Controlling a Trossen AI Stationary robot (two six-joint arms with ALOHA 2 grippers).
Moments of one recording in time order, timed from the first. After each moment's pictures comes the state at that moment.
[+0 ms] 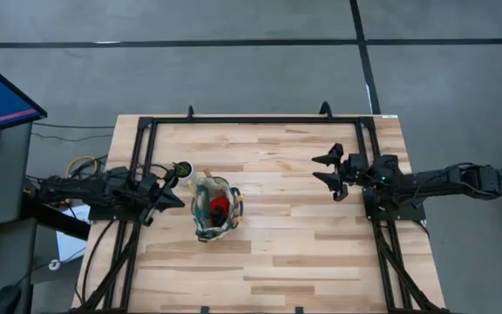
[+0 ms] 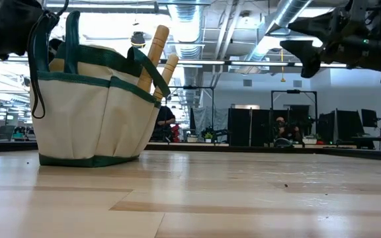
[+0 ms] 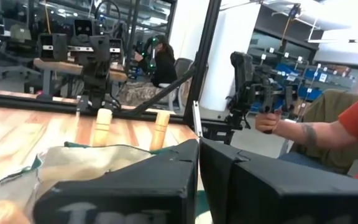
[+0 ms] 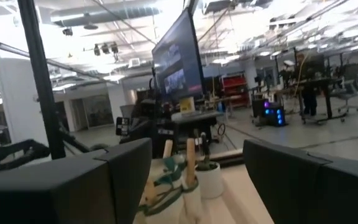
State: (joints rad) left arm -0.05 0.01 0.01 0.12 0.25 -0.24; right arm -0.21 0.81 0.01 1.10 -0.10 0.21
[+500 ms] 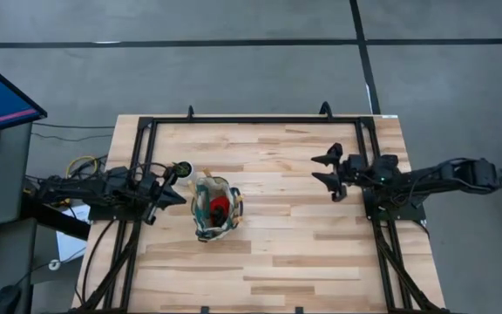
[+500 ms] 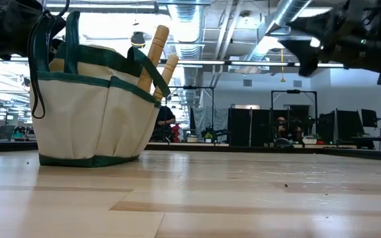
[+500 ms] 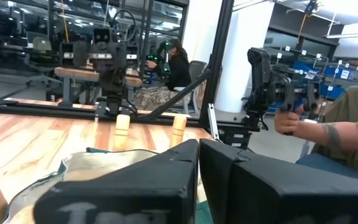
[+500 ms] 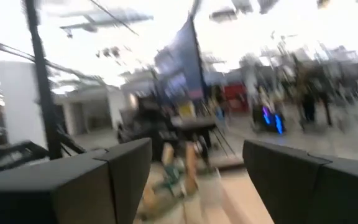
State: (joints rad) left arm -0.05 0.01 0.01 0.12 0.19 -0.19; right arm -0.19 0.94 0.01 1.25 -0.08 0.19
